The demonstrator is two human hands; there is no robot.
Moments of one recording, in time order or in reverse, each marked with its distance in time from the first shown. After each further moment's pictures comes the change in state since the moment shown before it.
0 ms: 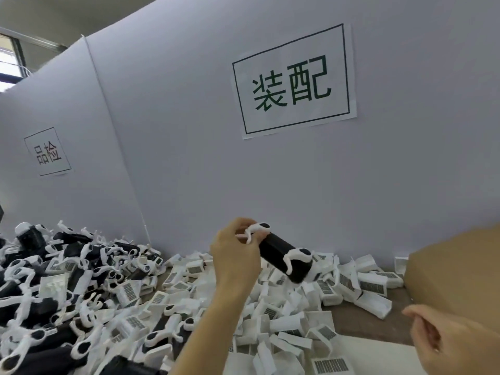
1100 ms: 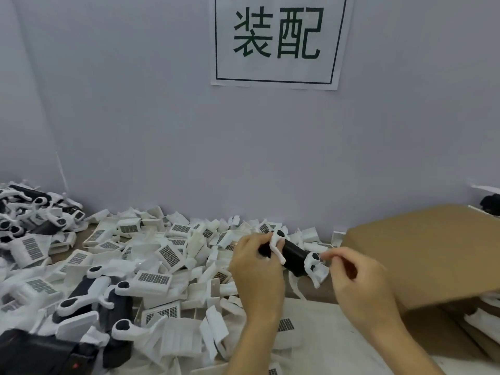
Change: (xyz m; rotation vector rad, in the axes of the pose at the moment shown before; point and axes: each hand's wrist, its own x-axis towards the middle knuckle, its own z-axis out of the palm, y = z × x) left_hand -0.085 -0.048 0.100 -0.277 0.076 -0.099; right_hand 0.013 -0.065 0.006 0.216 -0.200 0.137
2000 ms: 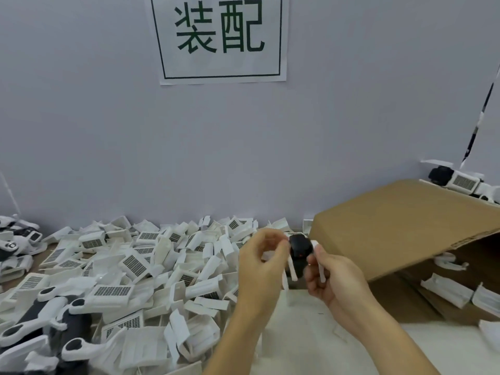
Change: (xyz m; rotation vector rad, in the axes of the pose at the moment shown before) left_hand -0.029 0.022 0.022 -0.271 -0.506 -0.090; right_hand 0.002 0.030 -0.017 0.781 -0.115 0.690
